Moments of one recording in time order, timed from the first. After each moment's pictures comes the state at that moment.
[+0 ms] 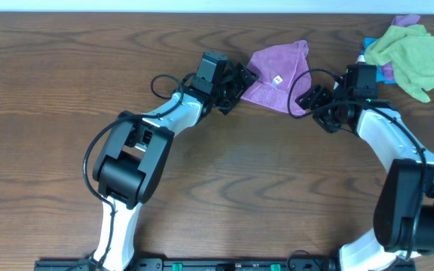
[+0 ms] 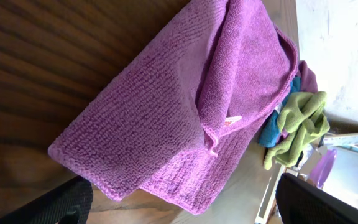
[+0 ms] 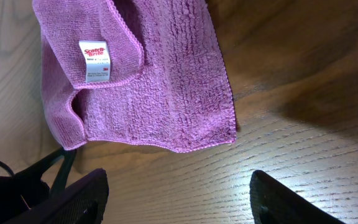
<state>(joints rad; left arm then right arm) -0.47 2.20 1.42 0.07 0.43 -1.25 -0.06 1.78 1.08 -0.39 -0.38 0.64</state>
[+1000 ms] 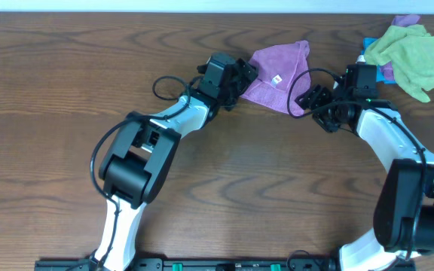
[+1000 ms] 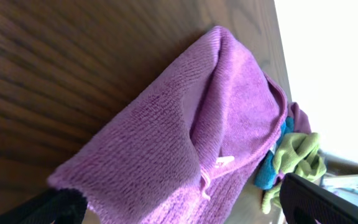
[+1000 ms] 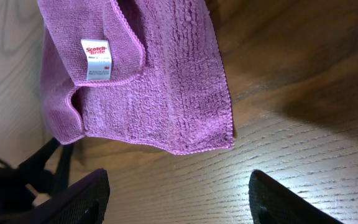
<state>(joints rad) -0.51 2.23 1.42 0.17 0.24 -1.33 -0.06 1.78 1.08 -0.39 -0.39 0.65</state>
